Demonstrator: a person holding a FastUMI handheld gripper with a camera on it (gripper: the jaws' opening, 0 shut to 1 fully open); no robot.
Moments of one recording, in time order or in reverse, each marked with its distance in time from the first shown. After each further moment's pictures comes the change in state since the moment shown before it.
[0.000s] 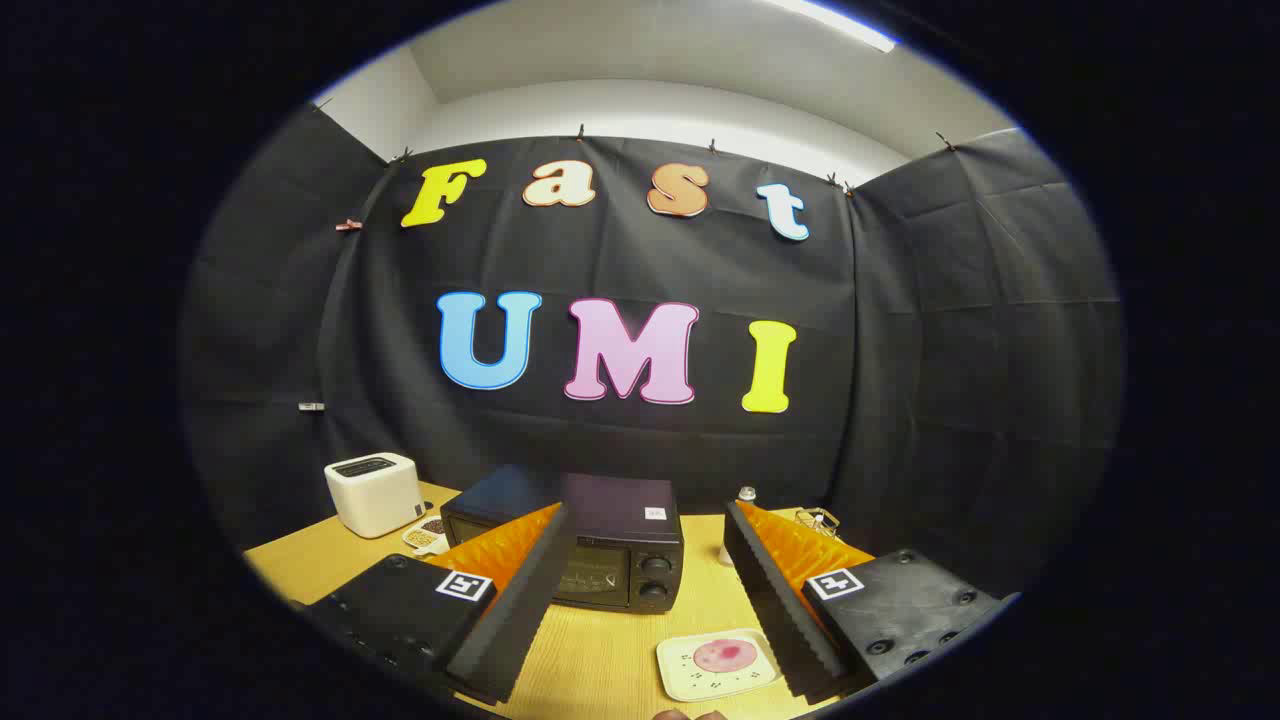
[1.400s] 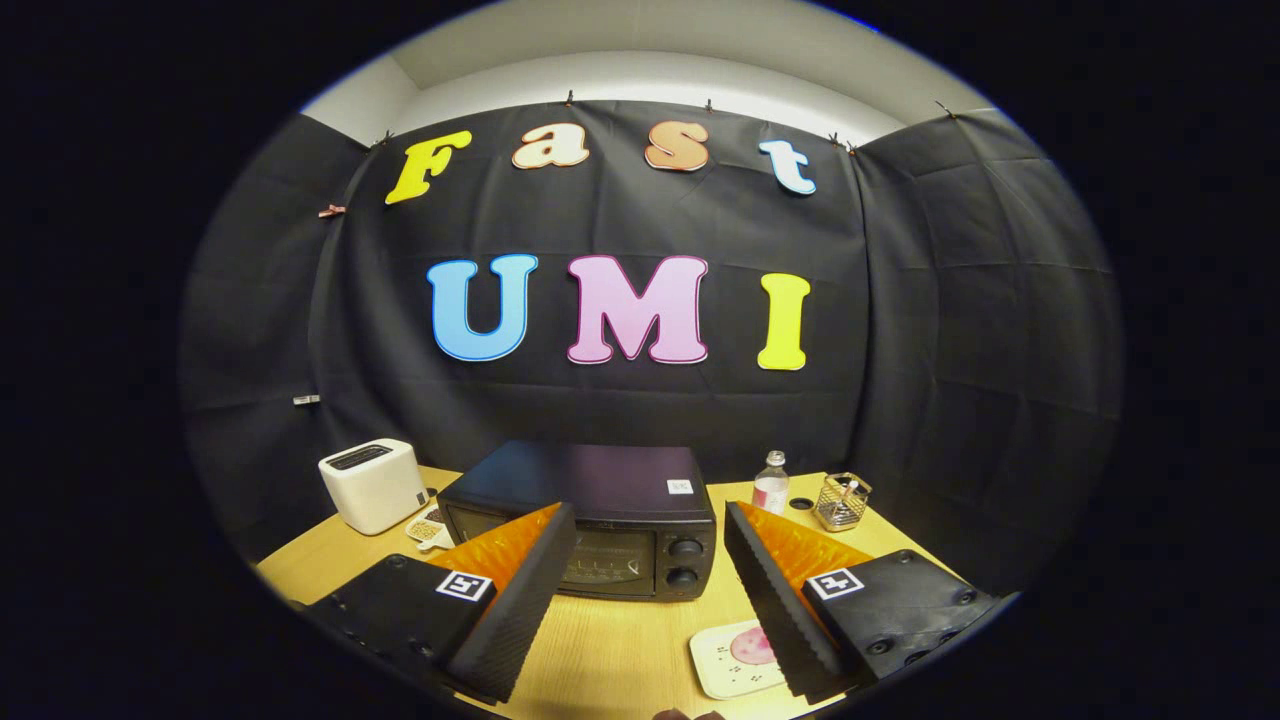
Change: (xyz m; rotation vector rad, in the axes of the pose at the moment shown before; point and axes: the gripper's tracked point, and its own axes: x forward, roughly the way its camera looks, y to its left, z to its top) arm 0.058 0.034 -0.043 0.042 0.115 0.015
